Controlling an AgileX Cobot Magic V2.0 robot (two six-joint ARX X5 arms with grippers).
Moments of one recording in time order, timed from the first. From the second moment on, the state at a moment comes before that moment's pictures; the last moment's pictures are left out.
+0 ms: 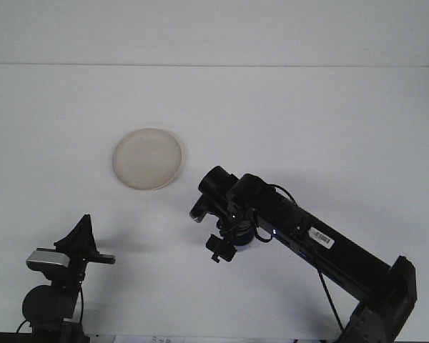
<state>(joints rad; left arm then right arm) -0.11 0.00 0.03 0.20 -0.02 -0.07 0.83 1.75 1.60 -1.28 -0.05 -0.14</state>
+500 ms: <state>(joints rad) -0.11 0.00 0.03 0.20 -0.02 -0.07 0.44 1.55 1.60 -1.22 -0.07 -0.17</state>
